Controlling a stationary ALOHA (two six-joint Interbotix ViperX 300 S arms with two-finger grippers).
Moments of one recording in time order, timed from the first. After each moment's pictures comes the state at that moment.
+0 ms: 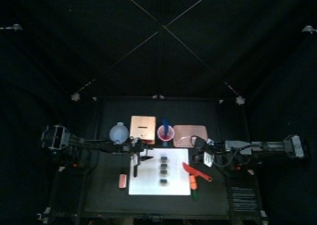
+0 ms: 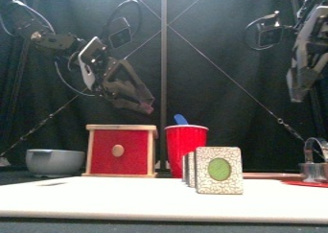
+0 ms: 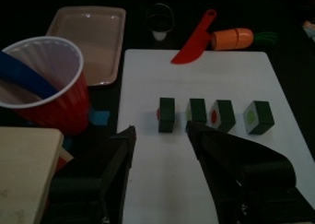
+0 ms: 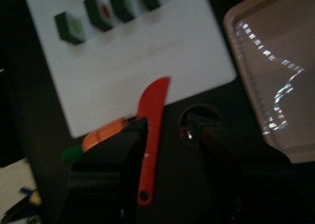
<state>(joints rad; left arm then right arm) 0.03 -0.10 0.87 -0.02 -0.32 0.00 -0.07 -0.72 0.94 0.07 0.69 0.28</state>
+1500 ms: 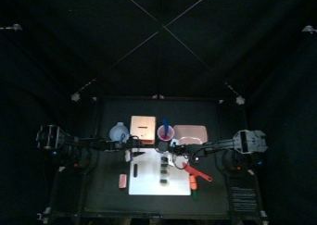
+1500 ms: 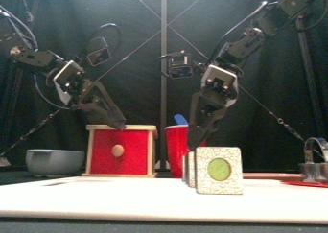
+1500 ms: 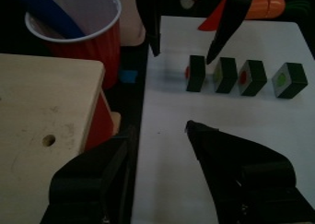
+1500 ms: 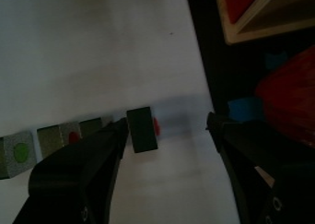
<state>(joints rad) 0.12 -0.16 1.03 0.01 -0.39 0.01 -0.03 0.06 0.59 -0.14 0.29 0.30</state>
